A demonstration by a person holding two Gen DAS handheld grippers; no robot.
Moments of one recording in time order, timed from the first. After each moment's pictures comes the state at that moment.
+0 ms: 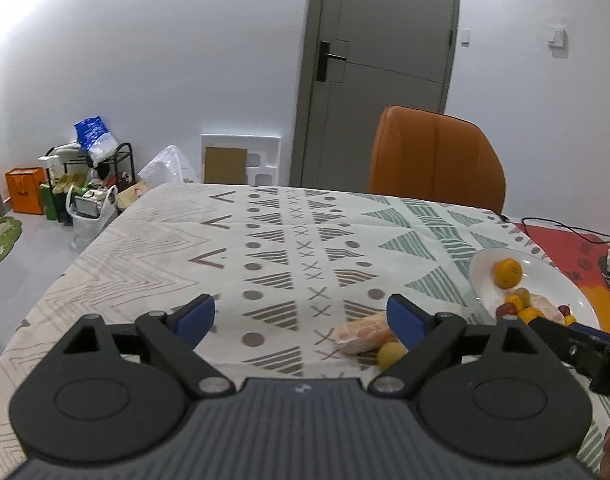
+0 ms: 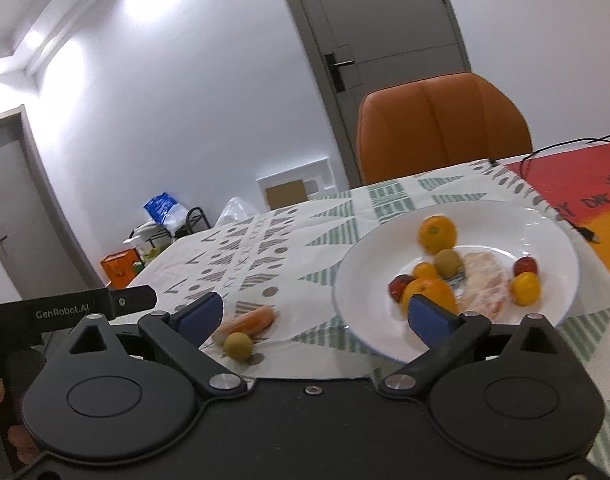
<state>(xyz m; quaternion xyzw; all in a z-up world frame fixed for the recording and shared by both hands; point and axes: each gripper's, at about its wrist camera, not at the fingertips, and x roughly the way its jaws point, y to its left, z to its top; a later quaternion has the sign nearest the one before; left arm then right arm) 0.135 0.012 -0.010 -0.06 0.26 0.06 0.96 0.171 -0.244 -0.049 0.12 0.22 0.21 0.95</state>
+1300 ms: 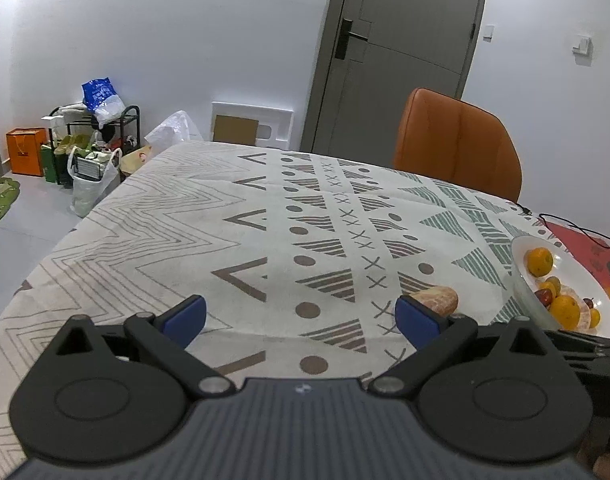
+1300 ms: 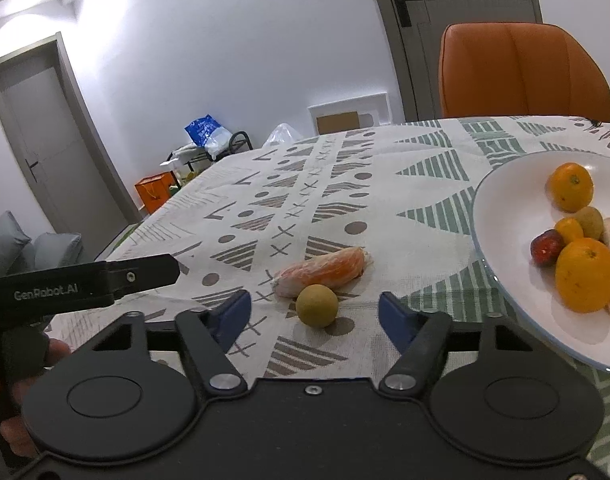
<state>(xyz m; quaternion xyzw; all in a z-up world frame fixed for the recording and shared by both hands) 0.143 0.062 -0.042 -0.10 0.29 0.06 0.95 0.208 -0.161 -0.077 0.06 0.30 0.29 0.91</state>
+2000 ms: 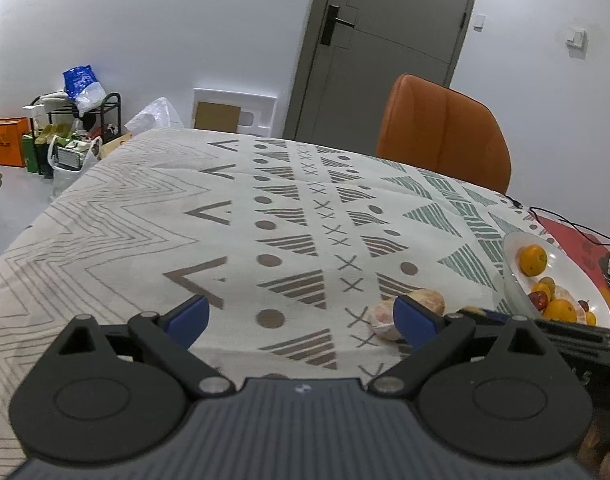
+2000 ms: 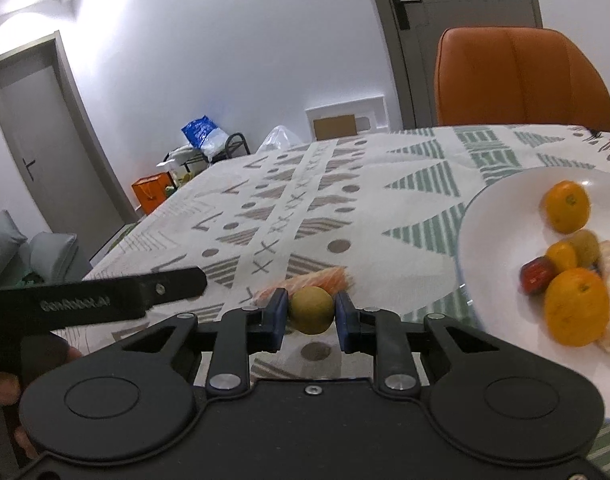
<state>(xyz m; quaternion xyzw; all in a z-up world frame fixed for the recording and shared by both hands) 0.171 0.048 -0.050 -0.11 0.31 0.03 0.94 0.223 -0.171 -0.070 0.06 0.30 0.28 0.91</state>
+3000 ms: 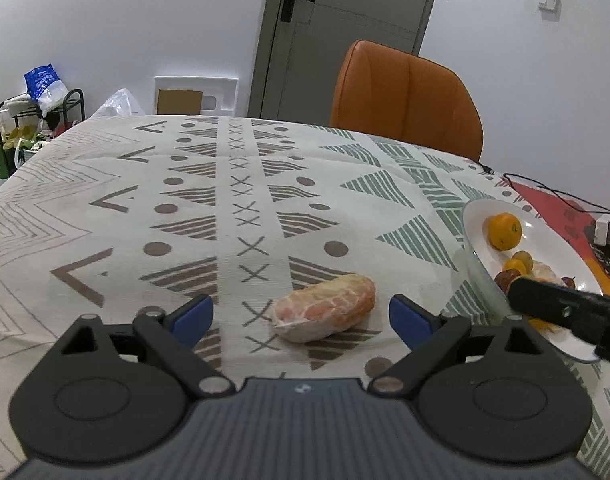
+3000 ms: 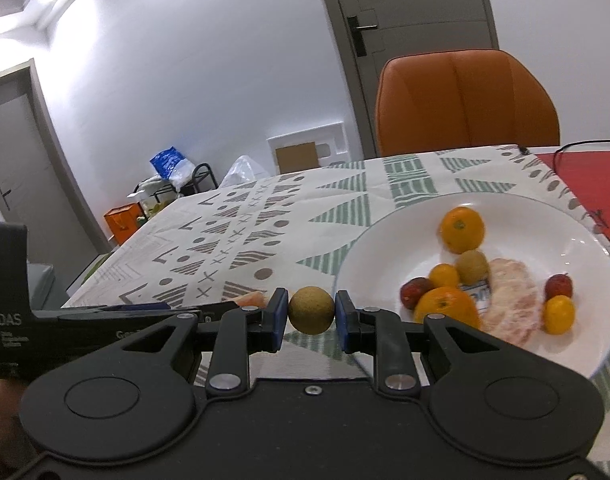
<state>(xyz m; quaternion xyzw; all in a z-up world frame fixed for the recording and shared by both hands) 0.204 -0.007 -0.065 -0.09 0.33 -0.01 0.94 0.217 -0.234 -0.053 0.08 0.27 0.23 0.93</state>
